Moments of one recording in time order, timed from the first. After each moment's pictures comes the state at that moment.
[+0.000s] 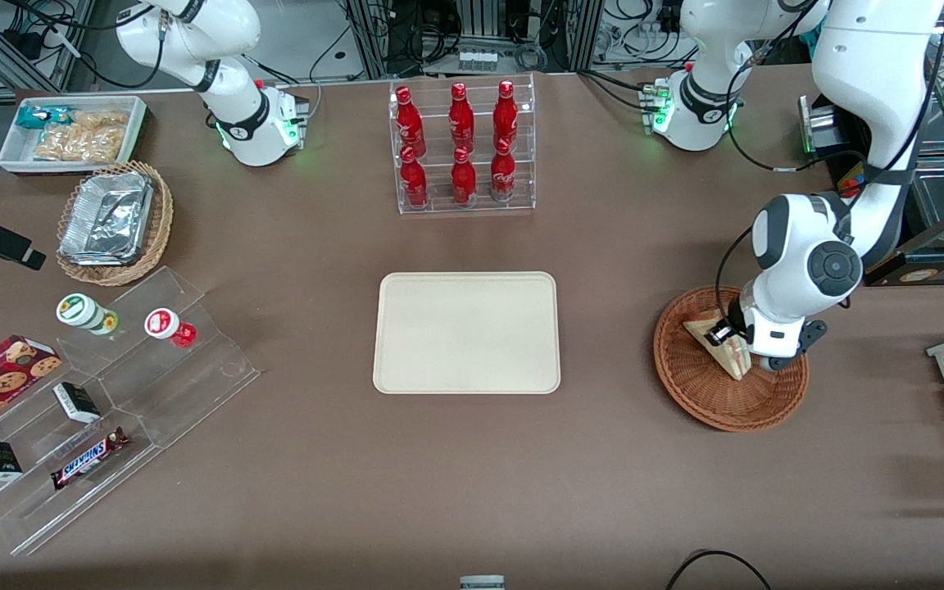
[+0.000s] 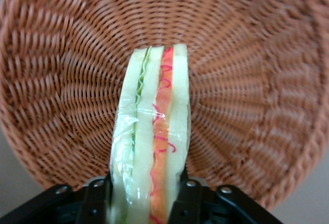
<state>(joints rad) 0.02 0.29 -0.13 -2.14 0.03 2.34 -0.69</state>
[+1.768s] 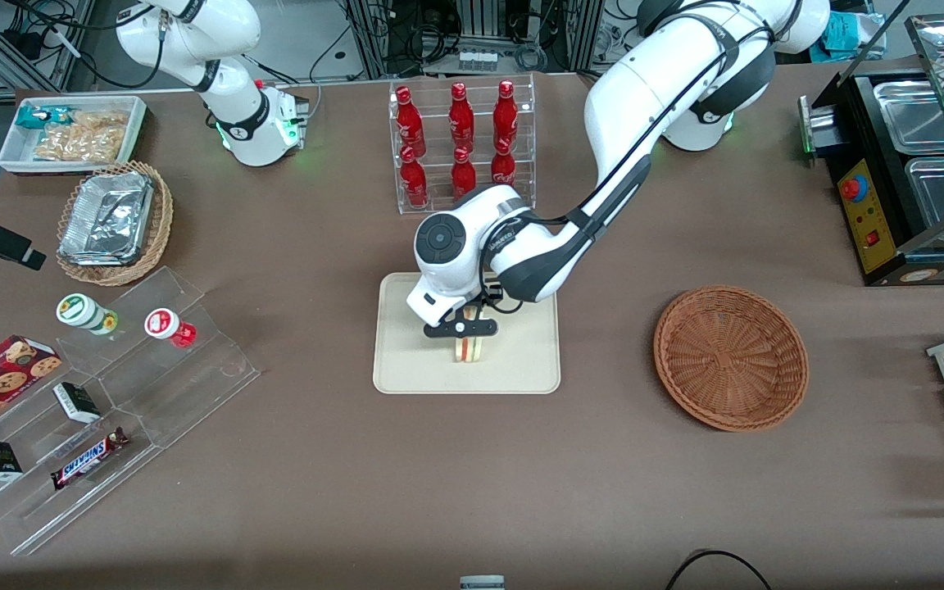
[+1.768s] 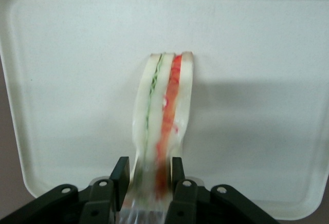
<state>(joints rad) -0.53 0.90 -0.44 -1.19 0.33 1.91 -0.99</state>
